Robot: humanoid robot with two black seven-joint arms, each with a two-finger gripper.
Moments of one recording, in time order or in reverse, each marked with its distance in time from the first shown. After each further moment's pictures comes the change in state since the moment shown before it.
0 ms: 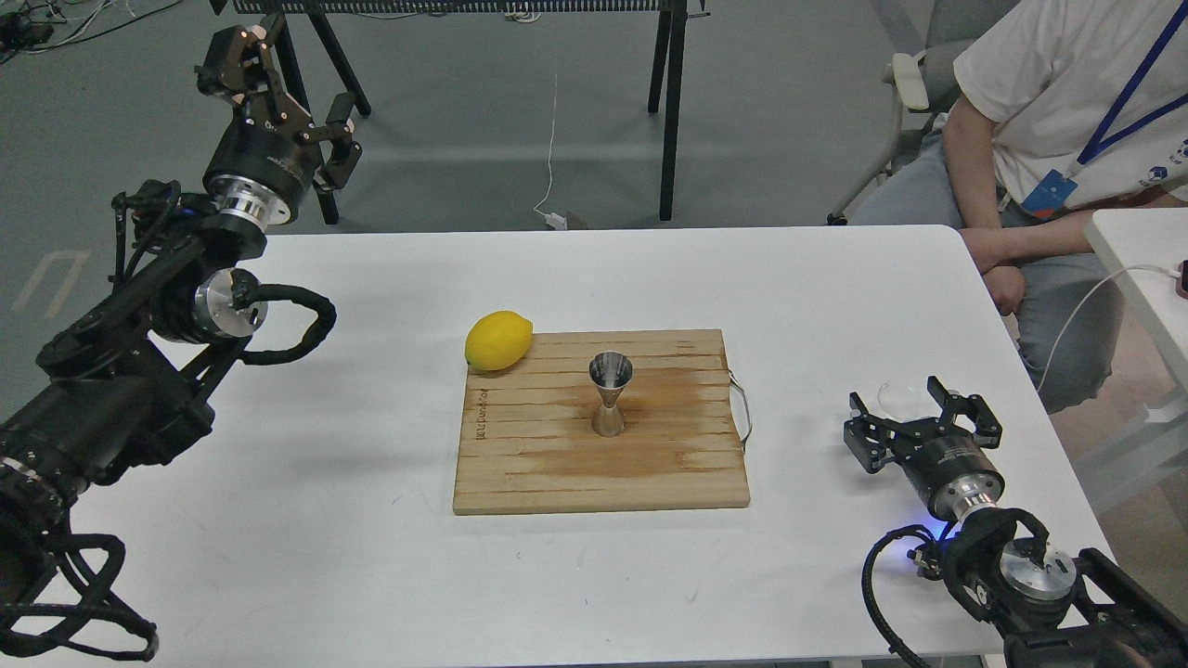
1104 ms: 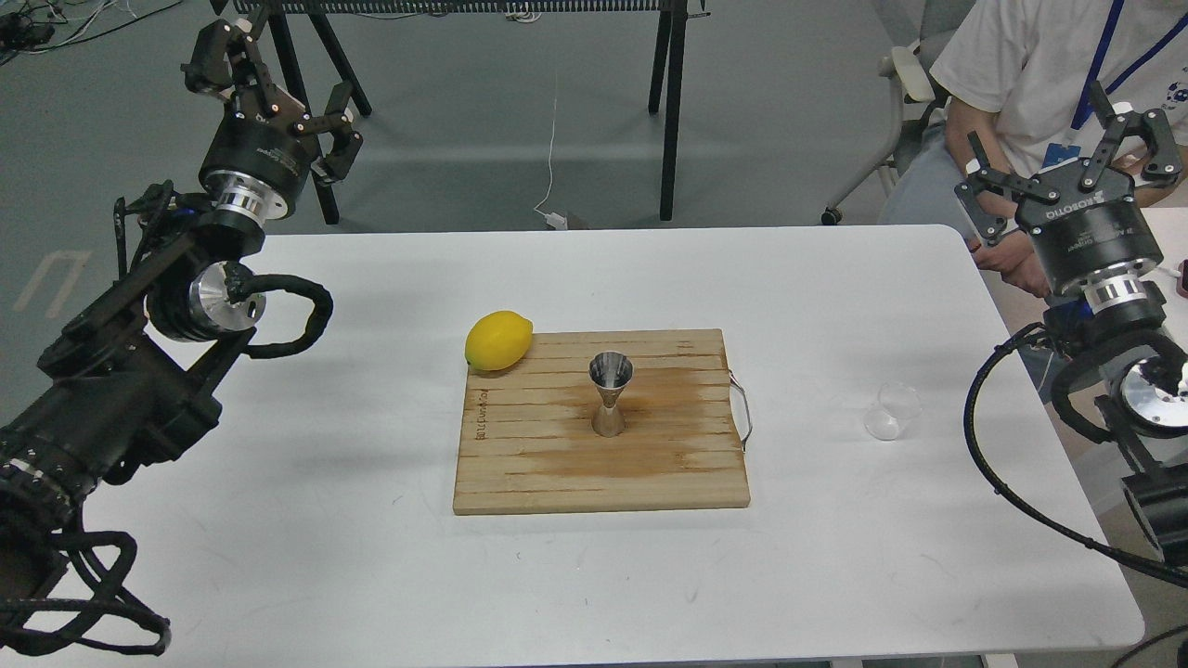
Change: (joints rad) left arm 0.012 -0.022 -0.052 0.008 -0.098 -0.053 0.018; right arm 0.299 -0.238 0.067 0.152 -0.261 0.151 0.134
